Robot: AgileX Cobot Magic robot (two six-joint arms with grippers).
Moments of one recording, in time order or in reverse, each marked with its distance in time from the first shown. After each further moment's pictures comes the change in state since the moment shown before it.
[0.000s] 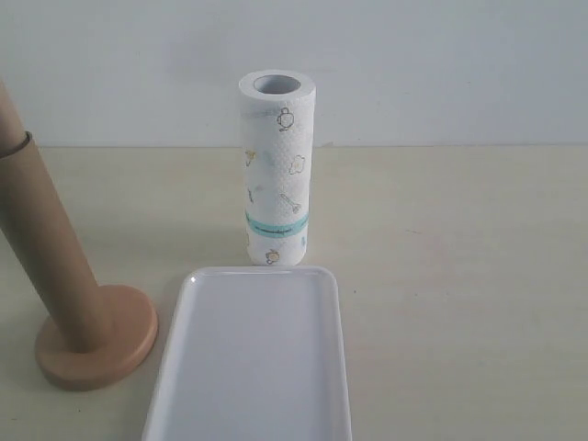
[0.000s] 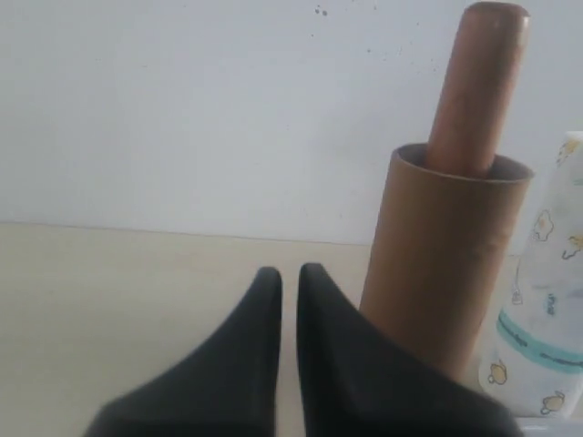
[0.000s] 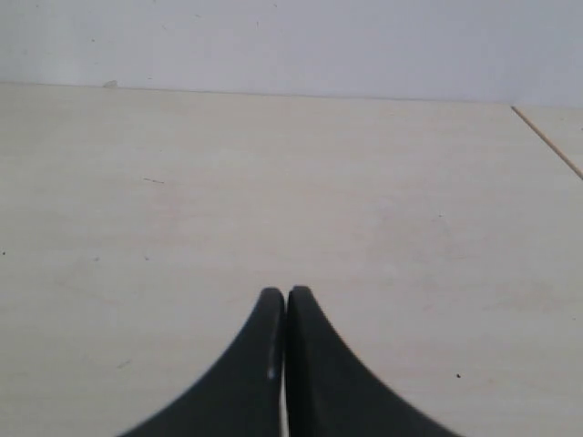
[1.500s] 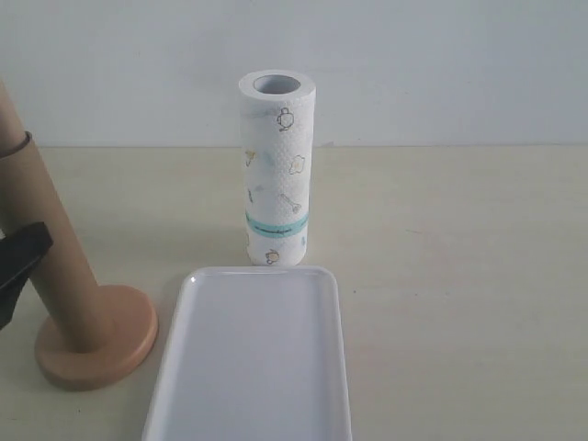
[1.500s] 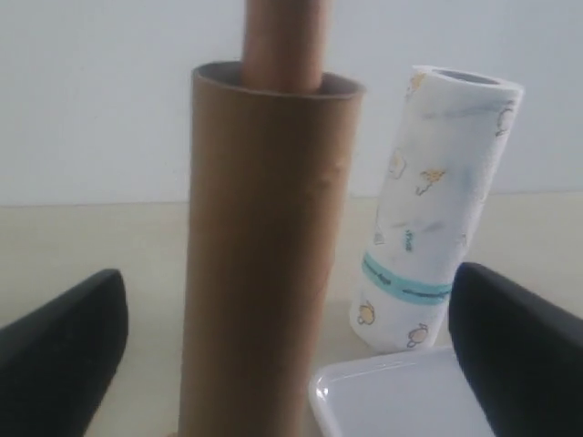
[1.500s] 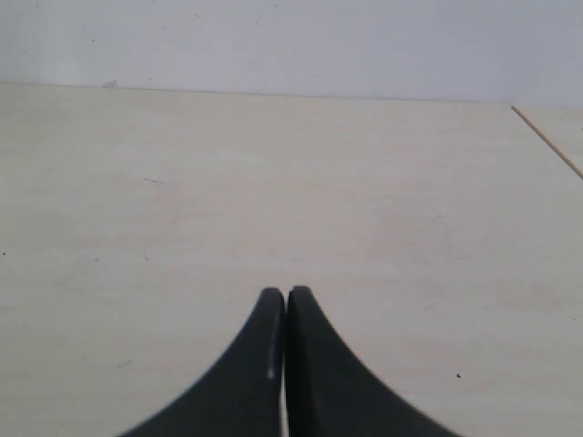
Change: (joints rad) left arm -0.002 0.407 -0.013 0.337 -0.377 -0.228; right arm 0.000 0.000 0.000 0.000 0.000 0.000
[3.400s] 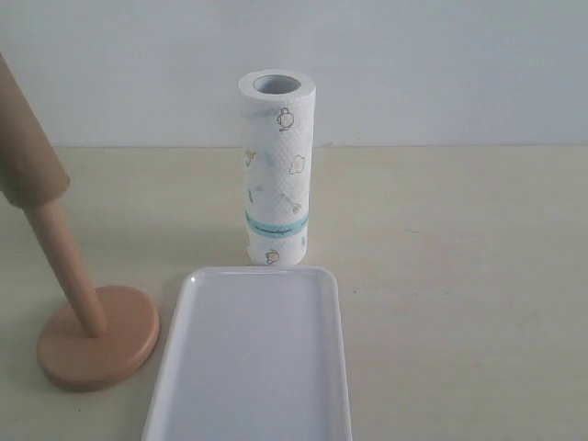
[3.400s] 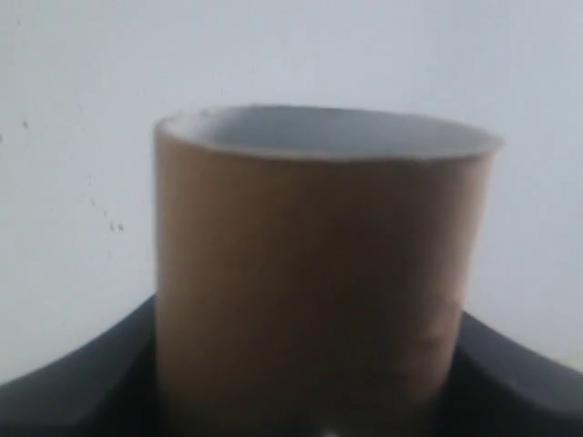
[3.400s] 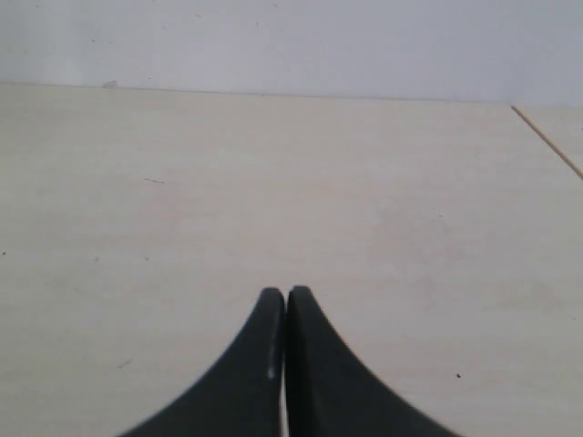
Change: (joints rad) left arm 0.000 -0.027 -0.628 0.370 0.286 -0.415; right arm 0.000 0.000 0.000 0.000 0.000 0.000
